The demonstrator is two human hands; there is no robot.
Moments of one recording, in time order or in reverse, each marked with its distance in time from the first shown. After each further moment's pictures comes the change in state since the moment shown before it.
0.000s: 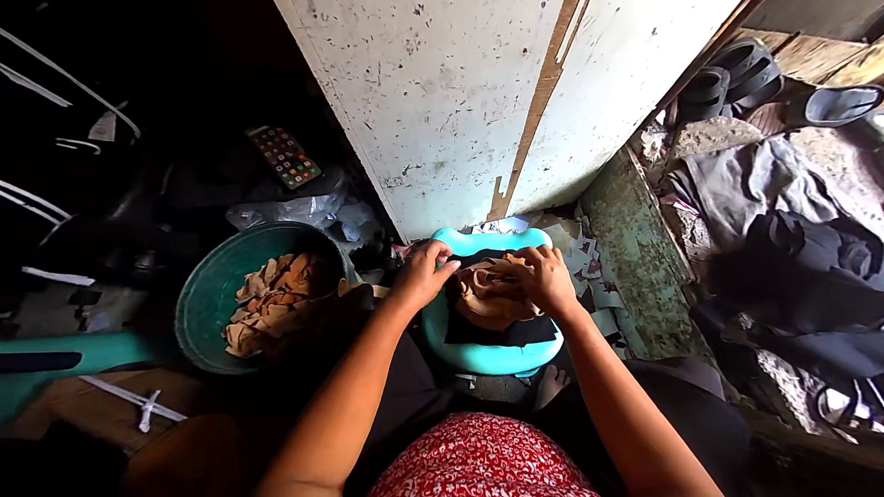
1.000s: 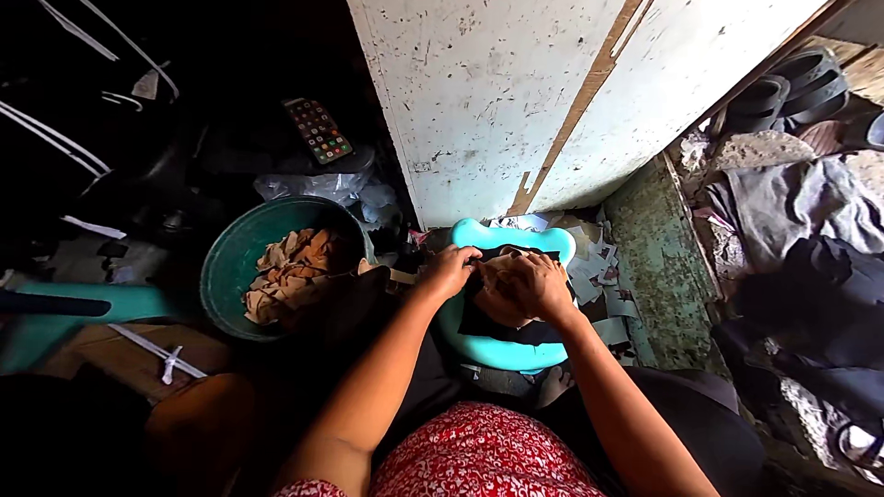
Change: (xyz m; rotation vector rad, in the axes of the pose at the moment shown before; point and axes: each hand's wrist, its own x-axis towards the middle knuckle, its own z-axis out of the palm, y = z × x) left_hand 0.013 -0.022 0.025 0.066 -0.118 -0.099; right_hand 0.004 -0.034 0.022 -0.128 -0.237 -0.100
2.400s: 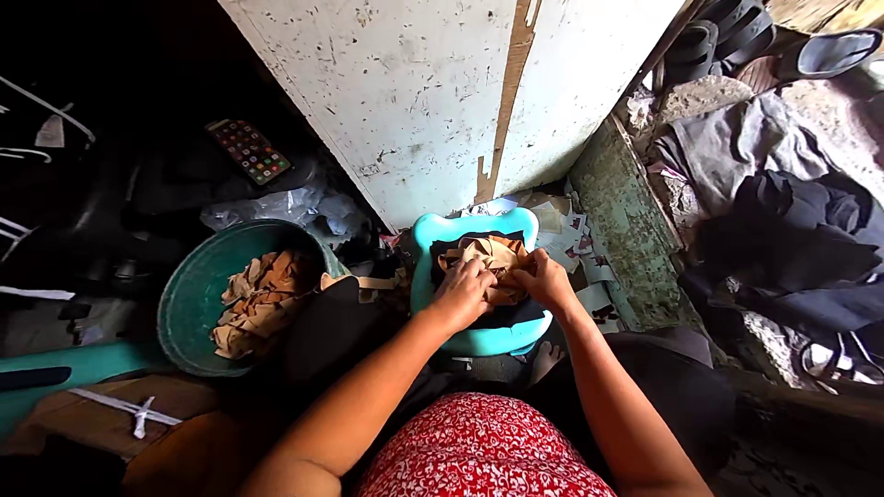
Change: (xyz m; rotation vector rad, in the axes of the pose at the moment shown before) left_hand -0.024 0.070 0.052 0.276 -0.236 0.339; right_hand -0.047 0.053 -0.010 0.406 0.061 0.448
